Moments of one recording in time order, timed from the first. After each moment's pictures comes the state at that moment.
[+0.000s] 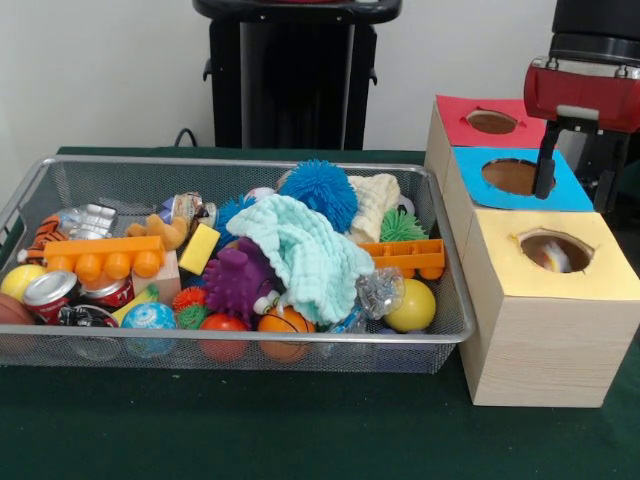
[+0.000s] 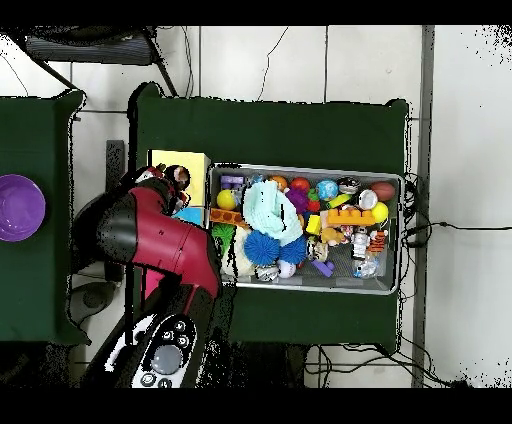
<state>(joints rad) 0.38 -0.53 -0.41 1.59 0.64 0.27 2.14</state>
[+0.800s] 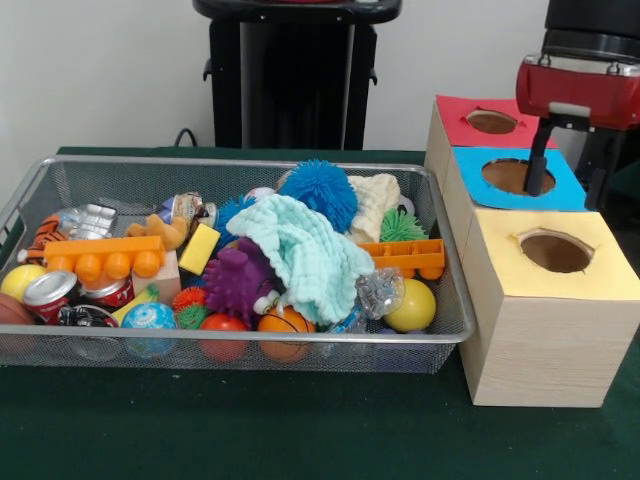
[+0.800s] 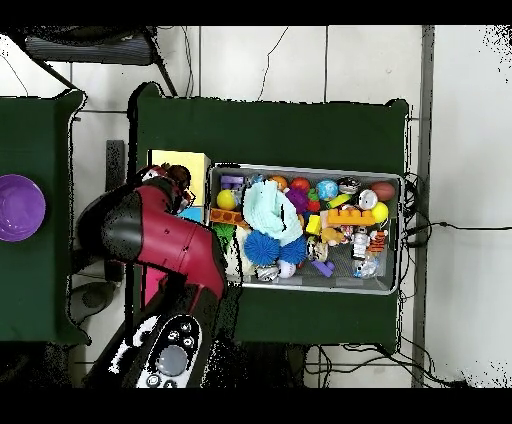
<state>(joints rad) 0.37 -0.53 -0.42 1.59 0.64 0.28 2.14</state>
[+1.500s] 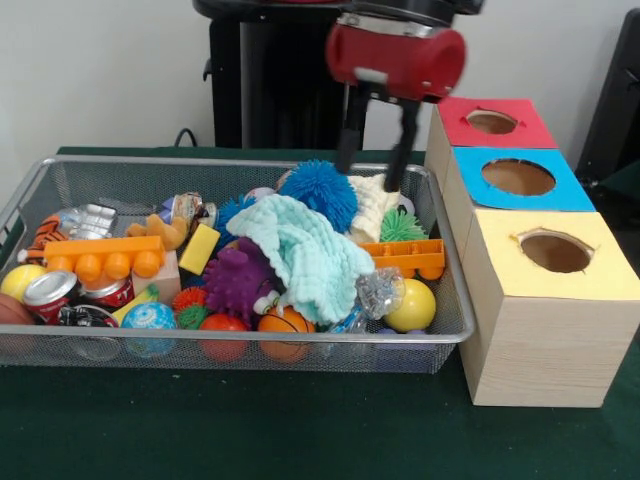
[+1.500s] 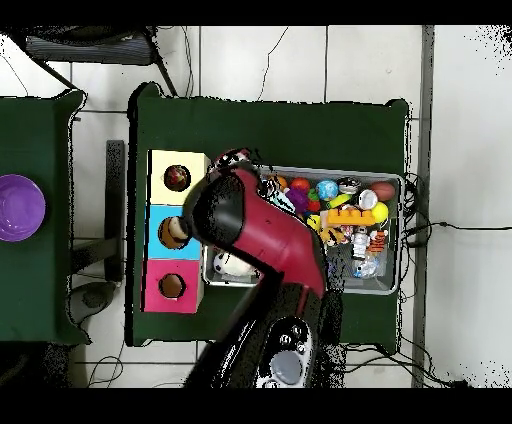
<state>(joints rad) 0.10 -0.62 -0.41 1.59 0.50 0.30 2.14</state>
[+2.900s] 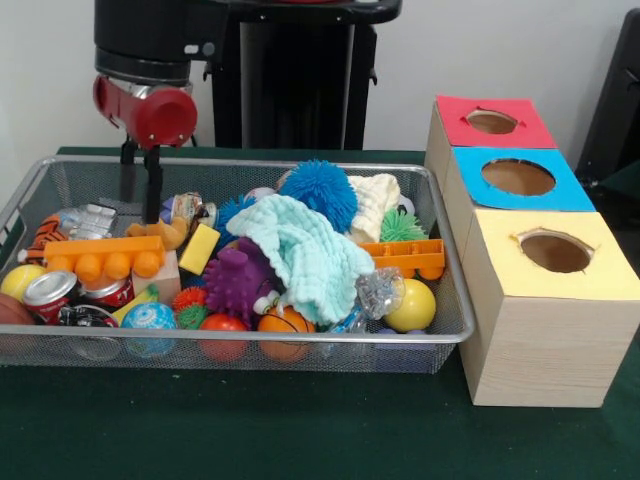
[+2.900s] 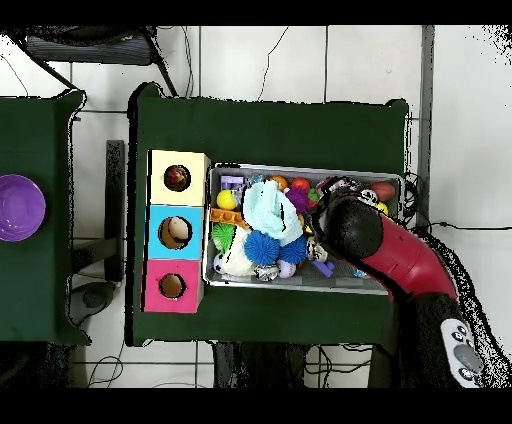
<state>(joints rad) -0.45 -0.65 -0.08 1.66 0.09 0.29 2.14</state>
